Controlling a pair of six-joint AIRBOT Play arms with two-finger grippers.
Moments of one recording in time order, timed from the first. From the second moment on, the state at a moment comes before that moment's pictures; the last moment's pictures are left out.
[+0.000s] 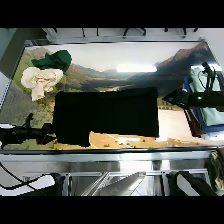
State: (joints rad) left arm 0.60 -1.38 0.67 0.91 -1.25 -1.14; right arm -0.26 -1.01 1.08 -0.81 1.32 1.29
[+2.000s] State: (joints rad) left arm 0.38 -0.68 1.05 1.17 -1.52 -1.46; right arm -0.27 -0.64 0.91 -1.00 1.36 1.37
